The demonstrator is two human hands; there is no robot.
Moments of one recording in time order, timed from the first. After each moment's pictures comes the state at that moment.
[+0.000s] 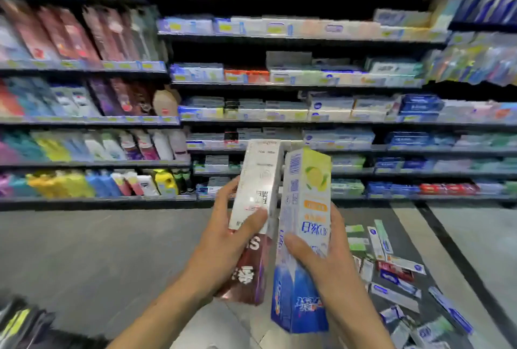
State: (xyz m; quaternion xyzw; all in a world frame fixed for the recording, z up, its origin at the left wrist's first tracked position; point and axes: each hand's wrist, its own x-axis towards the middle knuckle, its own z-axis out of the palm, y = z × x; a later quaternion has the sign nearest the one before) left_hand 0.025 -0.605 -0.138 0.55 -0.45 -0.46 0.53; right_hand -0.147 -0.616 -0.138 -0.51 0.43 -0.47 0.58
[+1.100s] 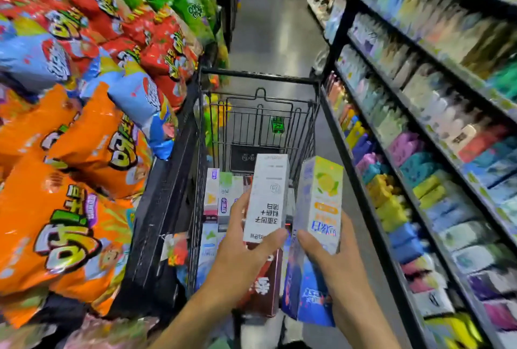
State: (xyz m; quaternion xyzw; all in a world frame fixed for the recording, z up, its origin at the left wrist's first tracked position) left_hand 0.484 -0.326 -0.176 0.66 0.09 0.03 0.74; right_hand 0.505 -0.486 -0.151 -0.67 0.05 0.07 0.73
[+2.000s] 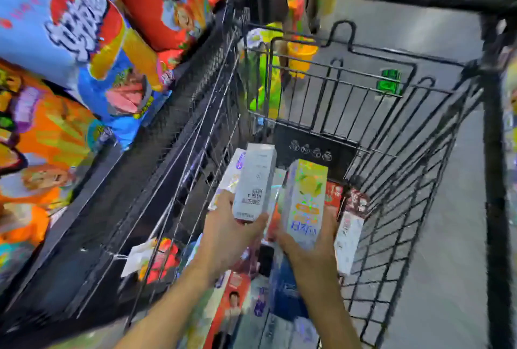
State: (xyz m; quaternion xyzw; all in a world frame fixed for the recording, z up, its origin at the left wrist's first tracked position) left_hand 0.757 -0.276 -0.400 0.78 0.44 0.02 0.44; right_hand 0.815 -0.427 -0.416 -0.71 -0.01 0.27 0.65
